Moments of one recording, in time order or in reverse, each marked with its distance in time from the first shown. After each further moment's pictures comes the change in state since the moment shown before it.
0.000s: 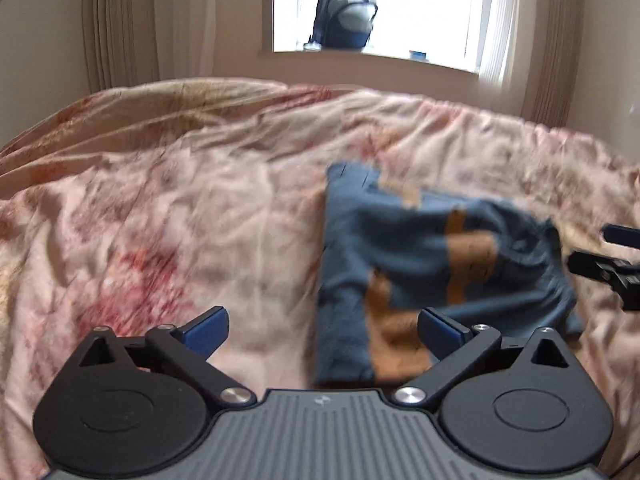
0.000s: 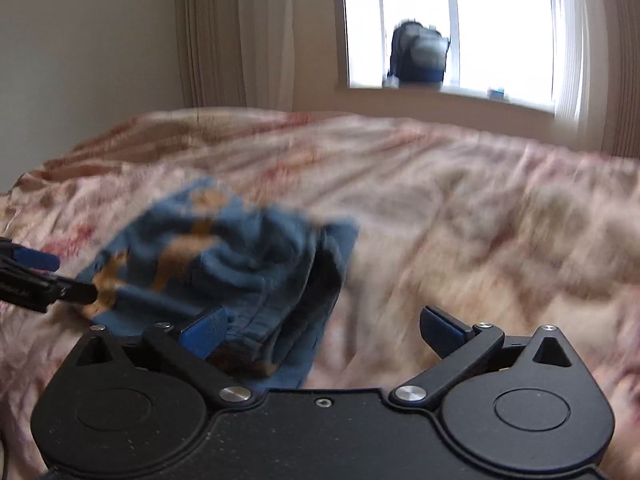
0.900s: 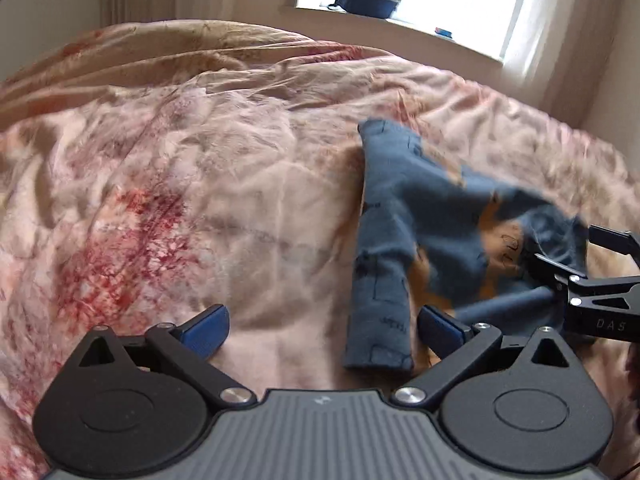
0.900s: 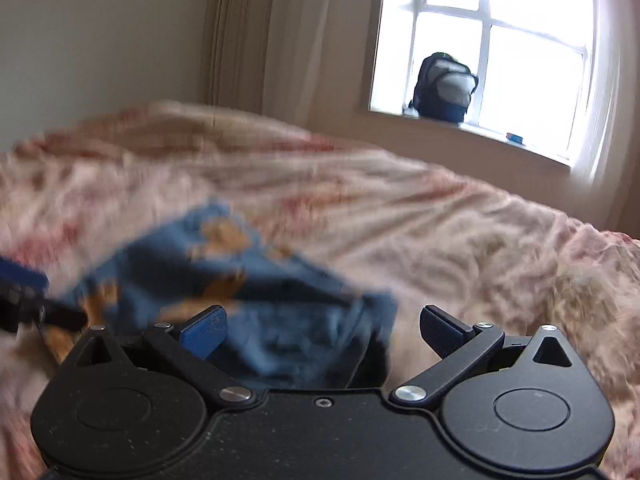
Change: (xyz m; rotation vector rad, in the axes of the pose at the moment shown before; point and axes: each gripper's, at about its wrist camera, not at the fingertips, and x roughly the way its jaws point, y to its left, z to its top) left arm 0.025 0.026 -0.012 -0.088 0.128 -0.012; right arm 0.055 0.047 0.008 -0.170 0.074 -0.084
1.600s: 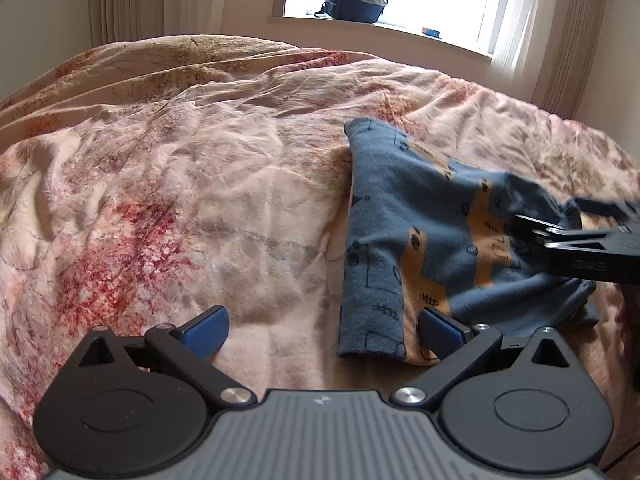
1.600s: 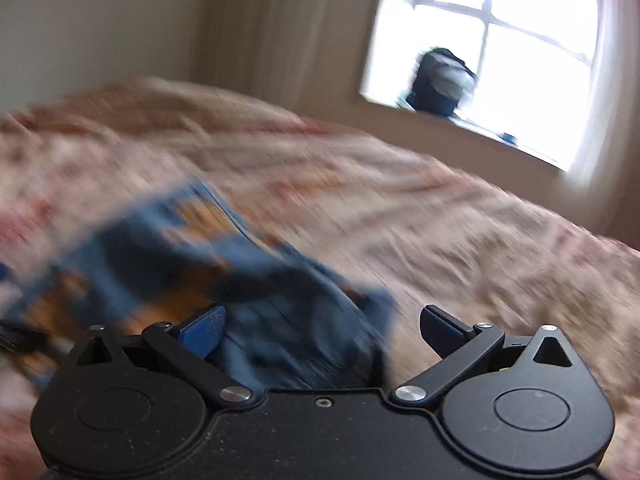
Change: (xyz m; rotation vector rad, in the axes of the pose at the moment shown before) left arm -0.007 -0.006 -0.003 0.010 -0.026 -0.014; right arm 0.022 -0.012 0.008 0.030 -0.008 -0.031
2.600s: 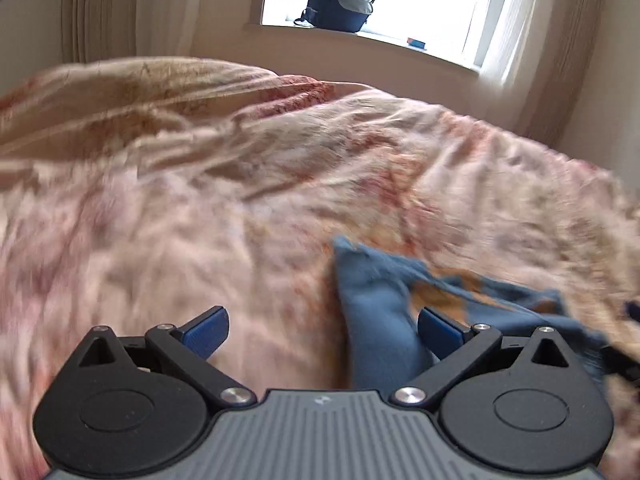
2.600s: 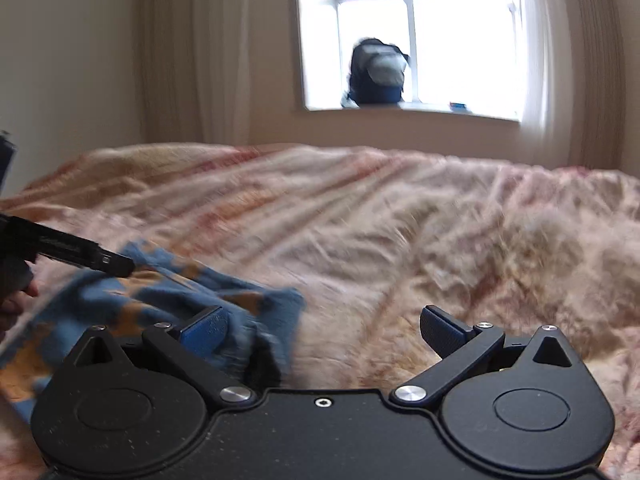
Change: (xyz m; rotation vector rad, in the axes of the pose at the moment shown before) left arm 0.067 0.008 0.099 -0.002 0.001 -0.115; right arm -0.030 -0.050 -0.011 0.211 -0.107 0.071
